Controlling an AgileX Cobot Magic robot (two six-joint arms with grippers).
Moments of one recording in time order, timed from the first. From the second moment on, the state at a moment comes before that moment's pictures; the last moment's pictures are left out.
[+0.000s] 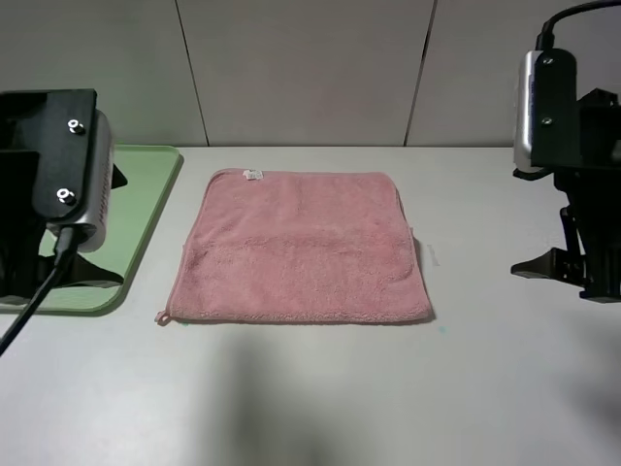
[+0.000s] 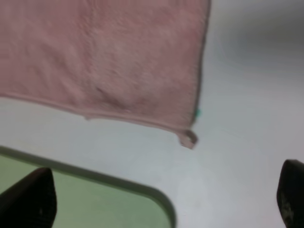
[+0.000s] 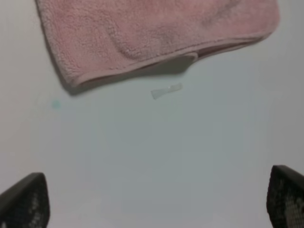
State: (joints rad) left arm -0.47 1.14 -0.78 -0.07 0.68 1.06; right arm 0.38 1.12 -0.73 0.00 0.76 -1.08
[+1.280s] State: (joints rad) left arm -0.47 1.62 -0.78 -0.07 0.48 1.24; right arm 0.38 1.38 -0.73 0.01 0.62 -1.08
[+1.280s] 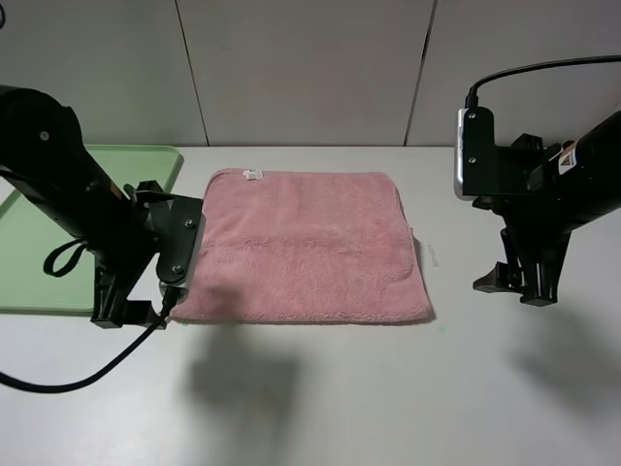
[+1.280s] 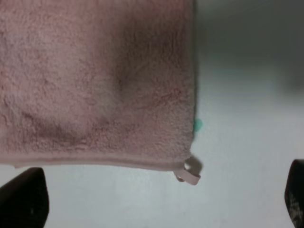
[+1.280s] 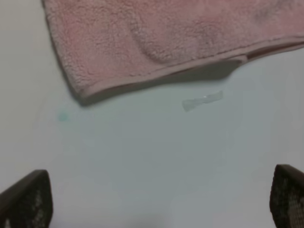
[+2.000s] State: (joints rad) left arm -0.47 1.78 -0.78 -0.05 0.38 1.34; right arm 0.38 1.52 -0.73 0.04 0.54 -1.08
